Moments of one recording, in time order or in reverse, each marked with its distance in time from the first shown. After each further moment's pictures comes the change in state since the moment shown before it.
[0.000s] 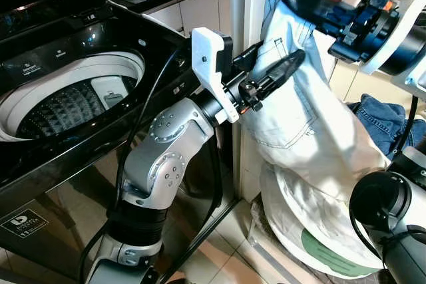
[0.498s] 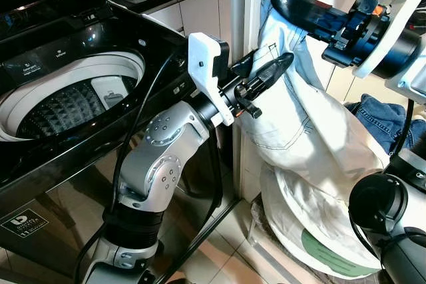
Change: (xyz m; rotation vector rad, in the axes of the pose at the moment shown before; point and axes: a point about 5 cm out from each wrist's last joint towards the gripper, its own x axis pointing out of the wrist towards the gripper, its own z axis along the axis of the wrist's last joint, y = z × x) left arm -0.006 0.002 -0.002 0.018 0.011 0.007; right arm 0.004 0.001 -0.005 0.000 0.027 -0.013
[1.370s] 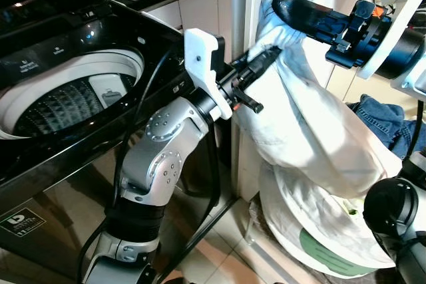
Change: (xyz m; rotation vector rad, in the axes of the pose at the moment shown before) left arm -0.001 0.019 0.002 0.008 -0.016 0.131; right arm -0.004 0.001 0.003 -0.056 0.027 -0.043
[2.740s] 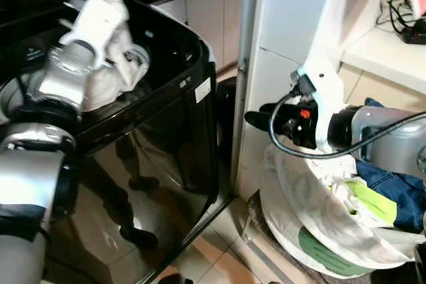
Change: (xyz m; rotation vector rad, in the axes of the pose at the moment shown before) left arm -0.072 0.208 0.071 0.881 0.675 0.868; right arm -0.003 -0.018 -0.093 -0.407 0.473 -0.324
